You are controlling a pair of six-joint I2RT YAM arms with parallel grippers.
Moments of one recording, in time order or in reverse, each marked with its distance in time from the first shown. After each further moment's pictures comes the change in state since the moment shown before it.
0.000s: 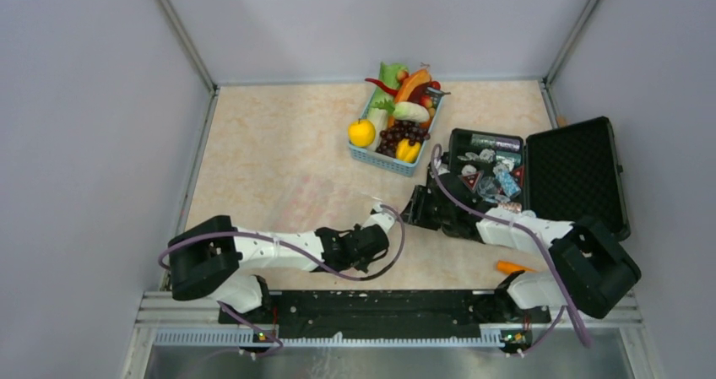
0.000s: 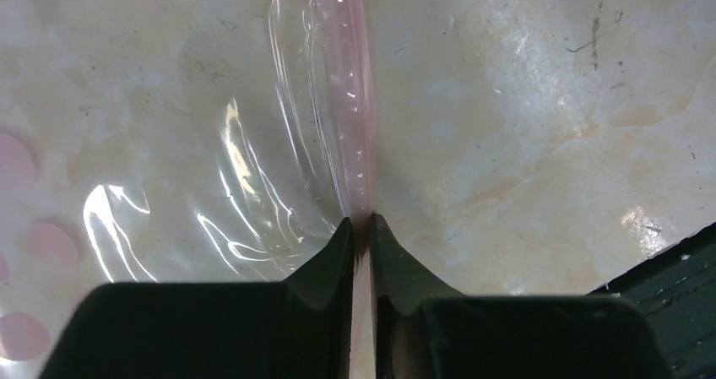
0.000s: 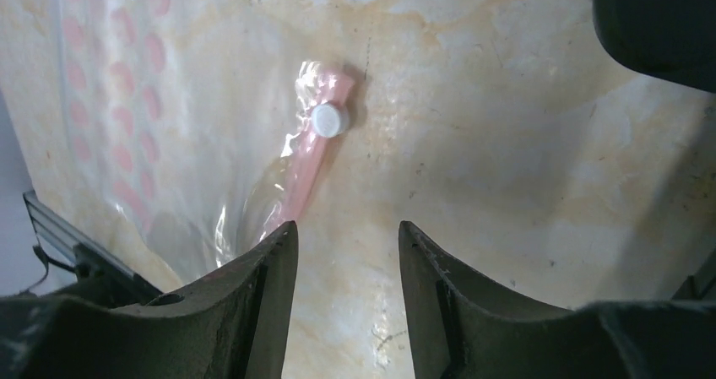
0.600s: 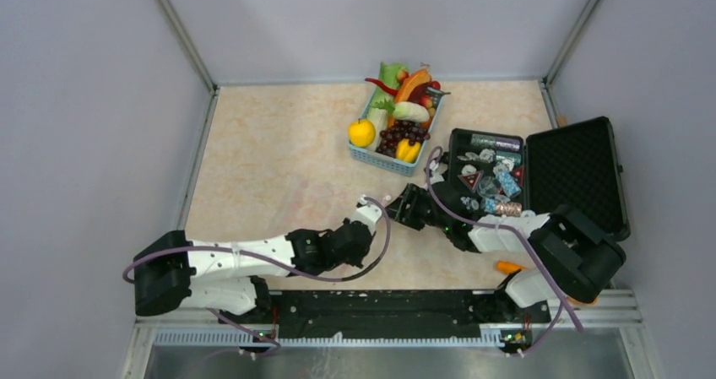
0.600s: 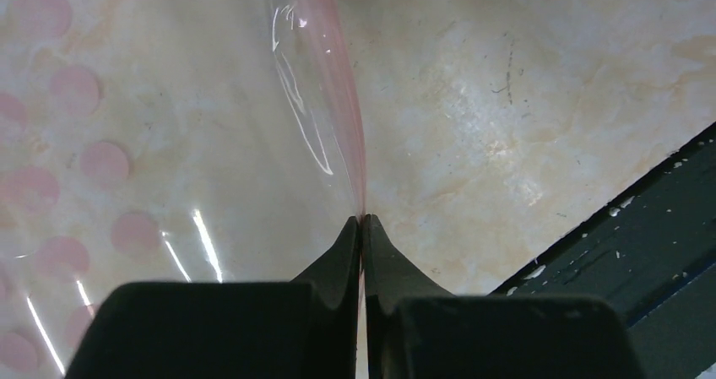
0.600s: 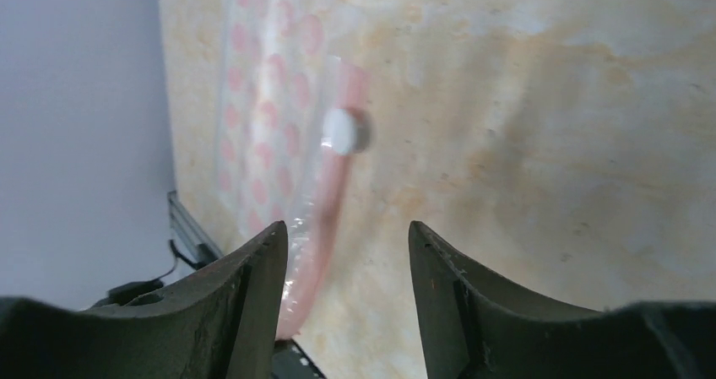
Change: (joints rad) left arm -0.002 -0.241 -0.063 0.019 -0.028 -0.015; right arm 0.072 0.120 -0.104 0.461 -0.004 0.206
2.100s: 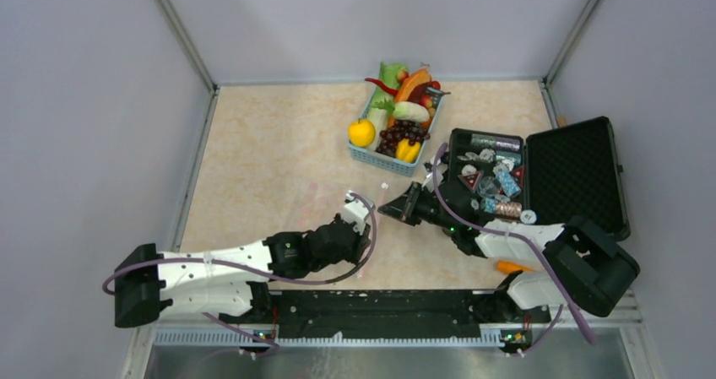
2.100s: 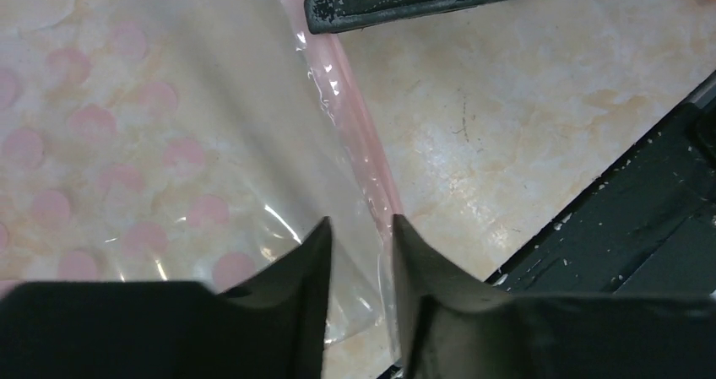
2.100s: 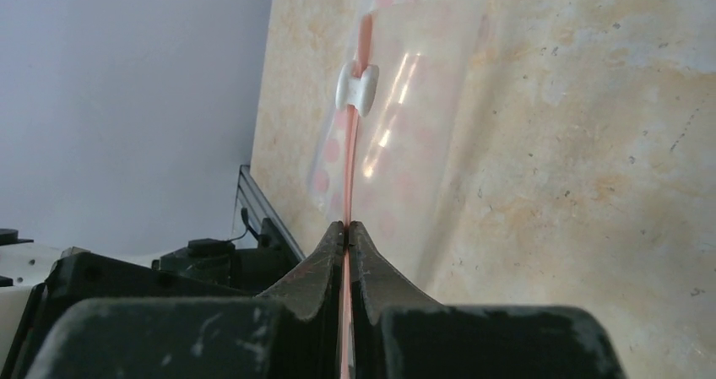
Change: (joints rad) left arm 0.000 -0.192 -0.045 0.062 -0.005 0.040; right arm 0.014 -0.093 -0.035 0.185 -0.110 0.019
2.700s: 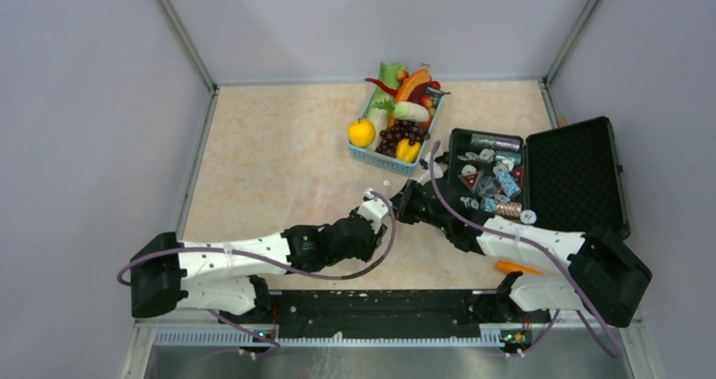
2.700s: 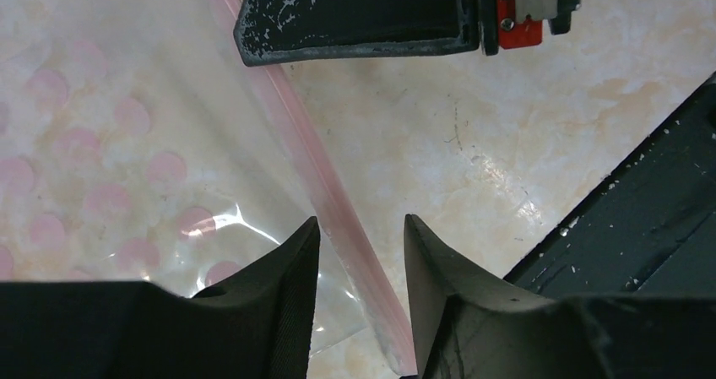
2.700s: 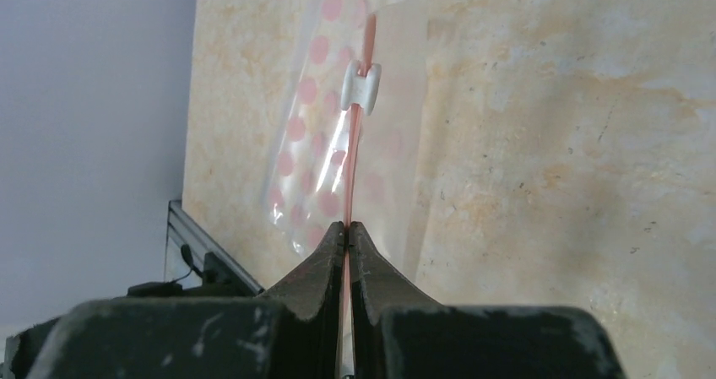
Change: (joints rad) left arm 0.000 0.140 0.100 -0.010 0.031 0.079; right arm 0.109 -0.097 0.137 -0.370 0.256 -0.060
